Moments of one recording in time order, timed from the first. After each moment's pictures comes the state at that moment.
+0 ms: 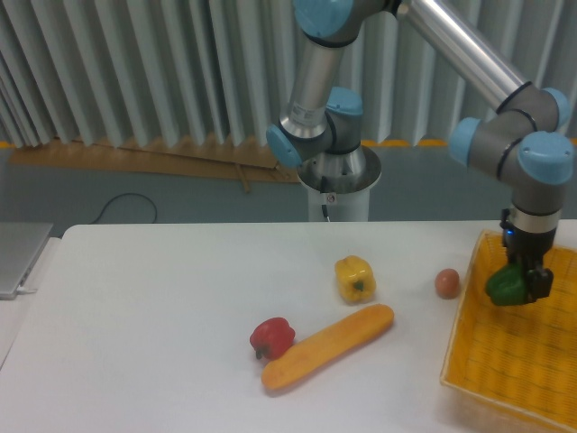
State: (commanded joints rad) arm 2.78 -1.89 -1.62 -1.14 1.63 1.99
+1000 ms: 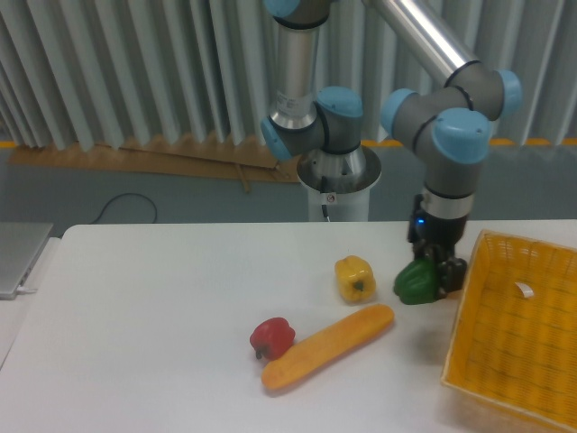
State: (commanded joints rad) arm 2.54 -1.80 -1.60 -1.24 1.49 1.51
